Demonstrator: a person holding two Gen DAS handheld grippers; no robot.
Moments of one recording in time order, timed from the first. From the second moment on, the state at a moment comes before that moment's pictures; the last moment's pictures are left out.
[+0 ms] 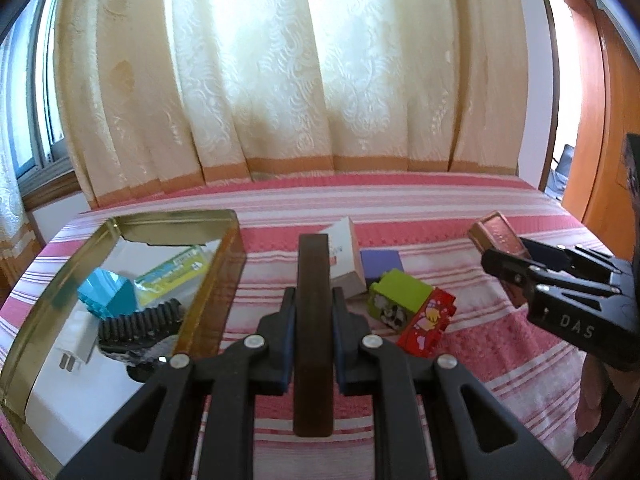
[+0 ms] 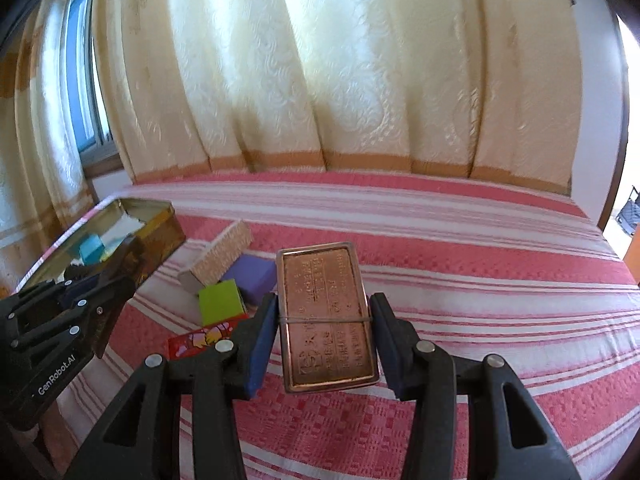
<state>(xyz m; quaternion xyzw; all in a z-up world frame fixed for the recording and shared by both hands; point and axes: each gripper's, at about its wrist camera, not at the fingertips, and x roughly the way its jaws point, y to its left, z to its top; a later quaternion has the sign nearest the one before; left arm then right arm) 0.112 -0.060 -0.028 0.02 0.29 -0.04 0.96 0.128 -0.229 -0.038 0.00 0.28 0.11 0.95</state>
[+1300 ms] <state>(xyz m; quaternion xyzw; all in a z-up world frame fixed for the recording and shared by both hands) 0.085 -0.043 -0.017 0.00 0.21 -0.03 0.98 0.077 -0.212 -0.022 0.02 0.18 0.09 0.98</state>
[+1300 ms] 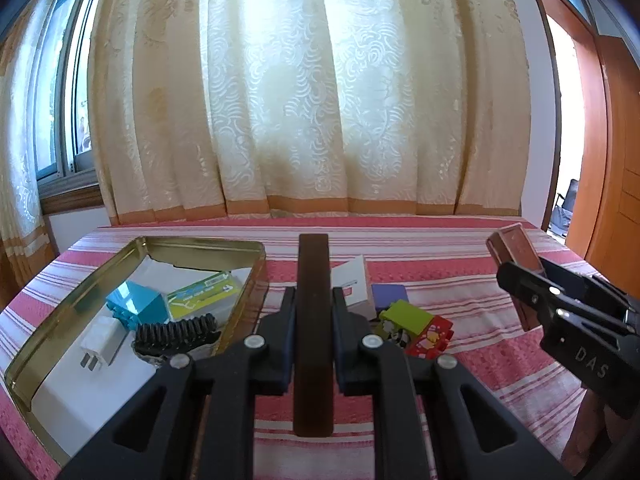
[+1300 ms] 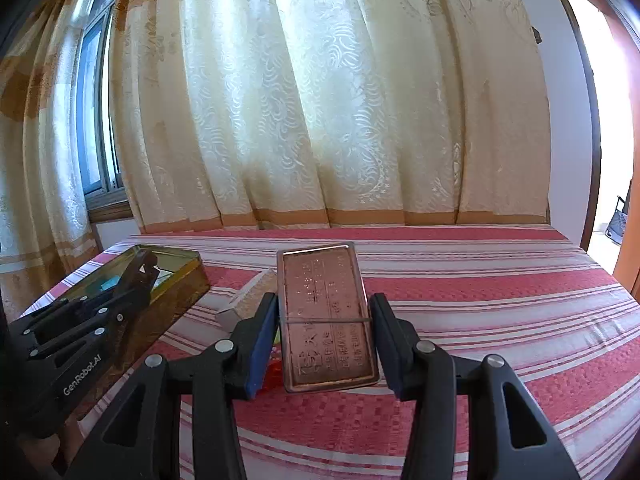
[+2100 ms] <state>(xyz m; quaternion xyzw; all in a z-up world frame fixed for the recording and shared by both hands) 0.072 -0.029 -0.015 -0.01 0.19 -0.02 0.98 0.066 -0.183 -0.021 0.01 0.16 0.12 0.98</state>
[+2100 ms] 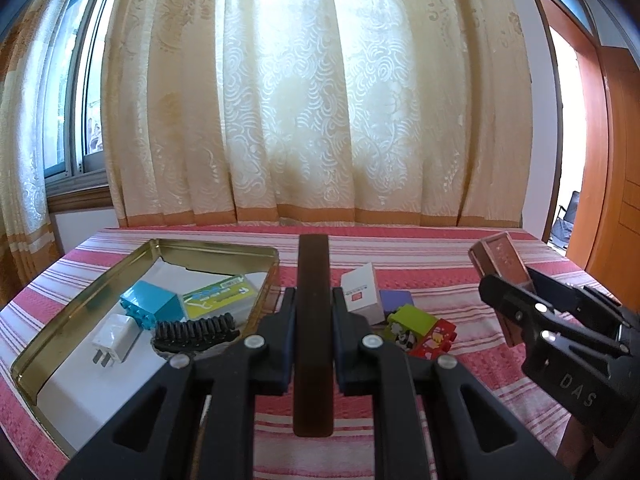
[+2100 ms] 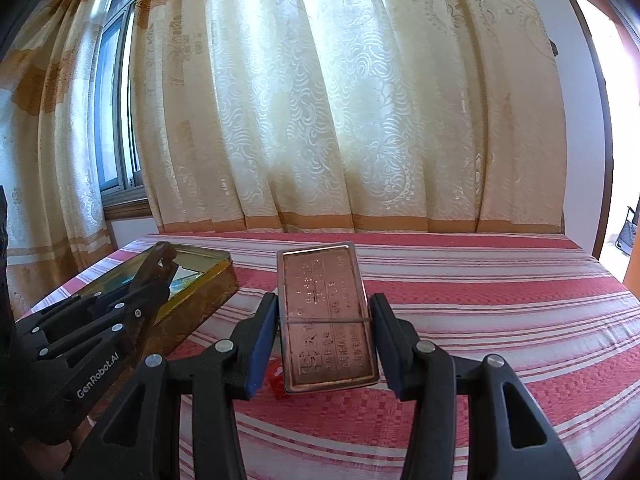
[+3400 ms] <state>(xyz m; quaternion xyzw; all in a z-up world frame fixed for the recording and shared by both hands) 0.063 -0.003 -0.013 -0.04 0.19 -0.01 0.98 0.059 -0.149 -0.020 0.00 0.16 0.15 0.98</state>
